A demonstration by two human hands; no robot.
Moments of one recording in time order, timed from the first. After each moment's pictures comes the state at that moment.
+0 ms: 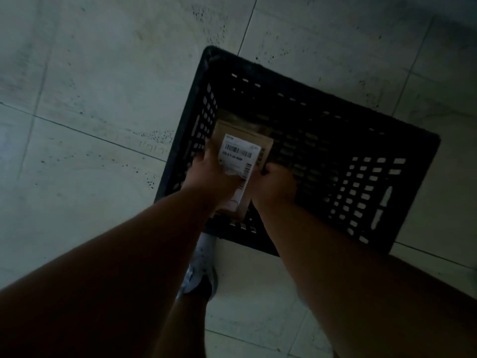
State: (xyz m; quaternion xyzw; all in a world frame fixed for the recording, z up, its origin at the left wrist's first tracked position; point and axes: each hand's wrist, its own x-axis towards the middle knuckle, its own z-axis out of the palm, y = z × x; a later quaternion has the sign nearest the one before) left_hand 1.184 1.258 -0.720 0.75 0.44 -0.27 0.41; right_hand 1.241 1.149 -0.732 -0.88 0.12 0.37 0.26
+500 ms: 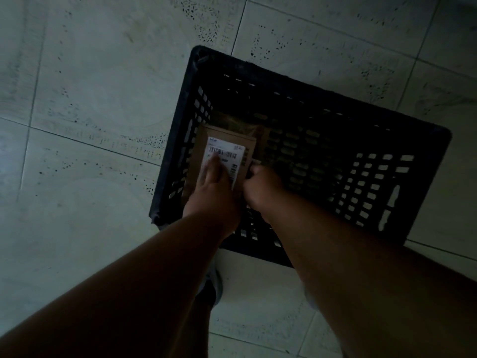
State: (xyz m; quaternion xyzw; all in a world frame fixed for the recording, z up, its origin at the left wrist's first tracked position) left_hand 1.173 1.231 -0.727 0.84 0.30 -0.36 0.26; right_hand 1.253 1.158 -0.744 -0.78 0.12 0.55 0.28
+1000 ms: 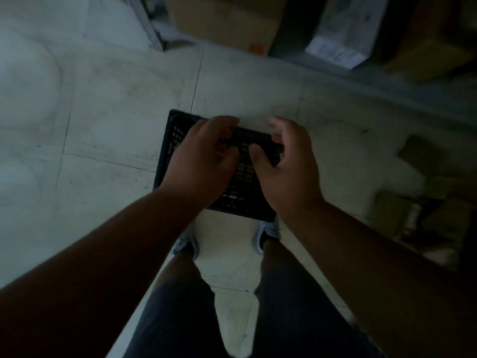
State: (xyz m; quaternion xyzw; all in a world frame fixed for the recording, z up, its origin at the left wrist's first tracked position) left_hand 1.251 1.186 -0.336 0.86 0.23 -0.06 0.45; right_hand 1.311 1.041 -0.323 -0.89 -0.12 0.18 0.39
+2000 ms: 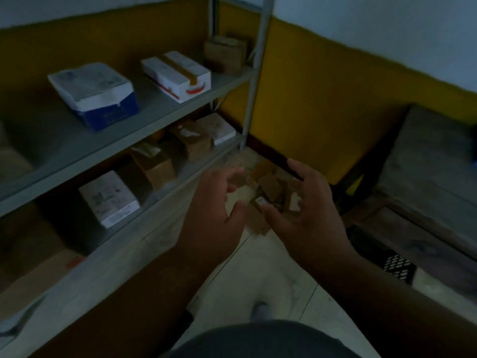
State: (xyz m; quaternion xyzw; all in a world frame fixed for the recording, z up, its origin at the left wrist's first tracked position) left_hand 1.228 0.785 0.006 0.79 -0.35 0.00 0.51; right_hand 1.120 0.651 0.037 -0.86 0.21 -0.22 0.40
